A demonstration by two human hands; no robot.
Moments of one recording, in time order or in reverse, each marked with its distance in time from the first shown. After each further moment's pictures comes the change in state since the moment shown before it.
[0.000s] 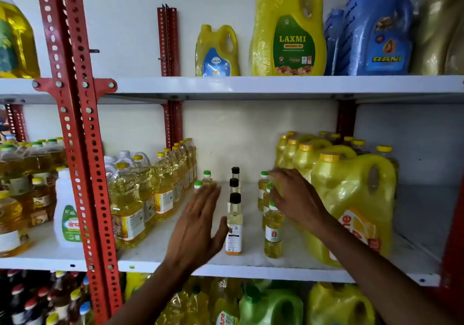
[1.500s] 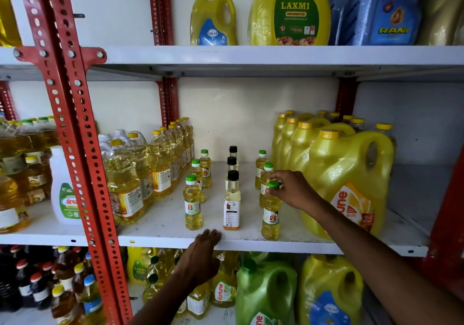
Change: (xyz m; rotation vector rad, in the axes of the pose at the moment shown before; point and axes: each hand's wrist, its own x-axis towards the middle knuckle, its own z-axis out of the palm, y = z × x) left_hand -0.078 -0.031 0.092 -0.098 -0.616 -0.256; right_hand -0.015 0.020 0.032 0.314 -0.258 0.254
